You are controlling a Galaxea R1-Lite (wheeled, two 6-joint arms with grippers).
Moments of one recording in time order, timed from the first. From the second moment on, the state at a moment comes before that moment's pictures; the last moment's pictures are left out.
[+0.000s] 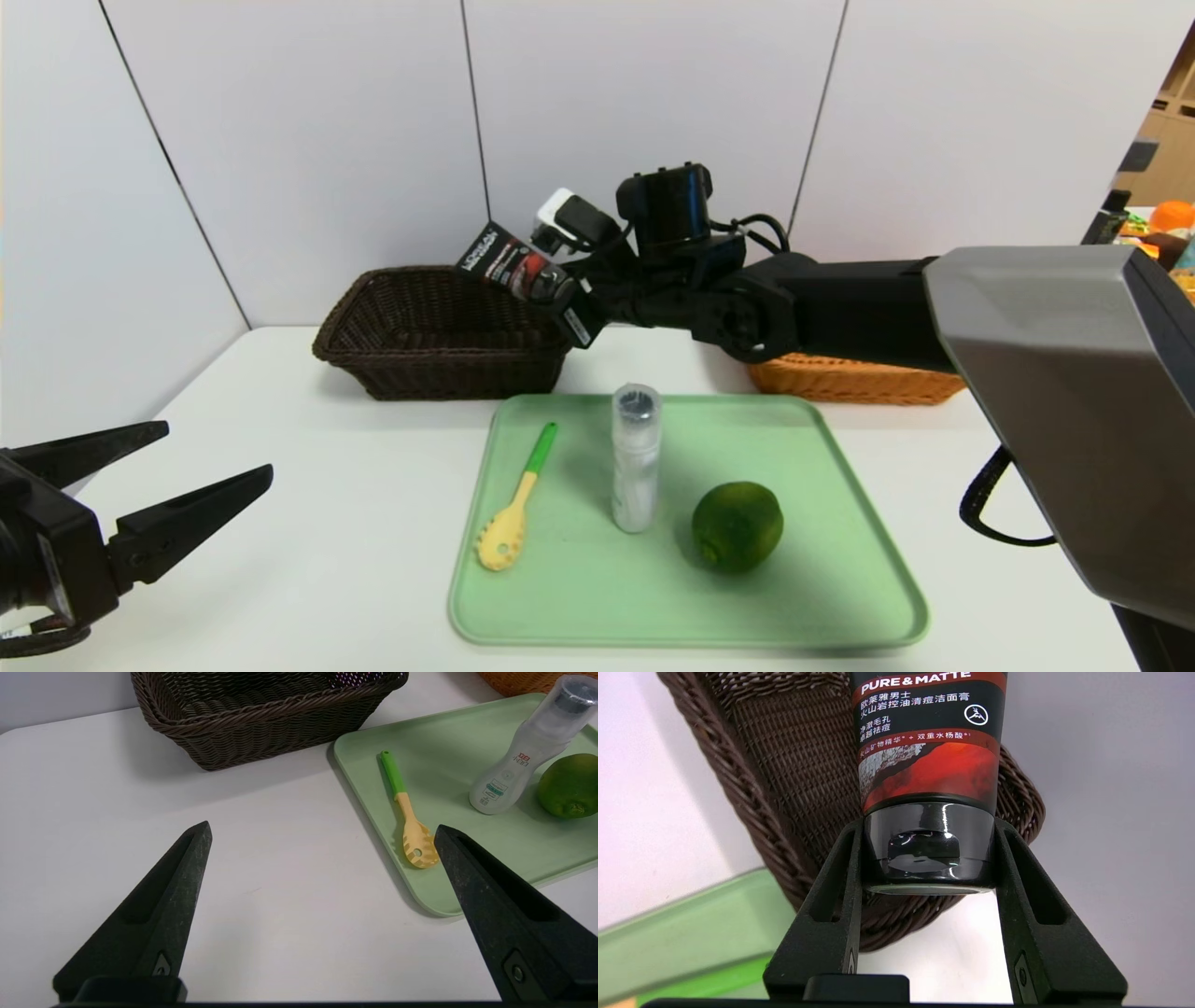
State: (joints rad) left arm -0.17 0.90 -0.53 -0.14 -0.19 0.02; right arm 0.65 2.32 -1.96 -0.10 0.15 -0.49
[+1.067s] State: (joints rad) left arm -0.17 0.90 -0.49 -0.14 -0.19 0.02; right arm 0.68 2.40 -1.97 -0.39 0.12 -0.49
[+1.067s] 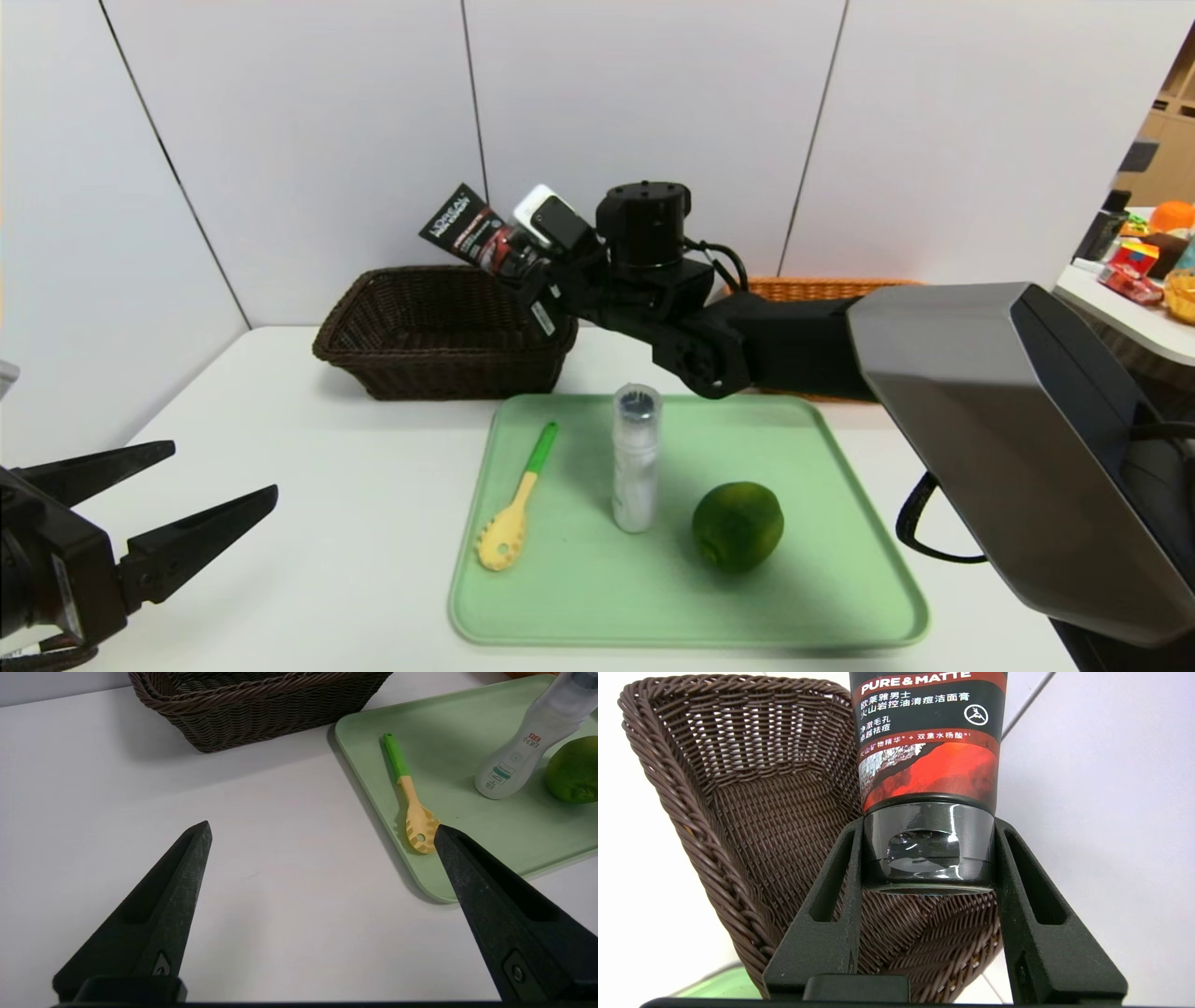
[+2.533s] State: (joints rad) left arm -0.16 0.88 -0.44 -0.14 -0.19 0.03; right arm 0.69 2.47 -1.97 -0.41 0.10 -0.49
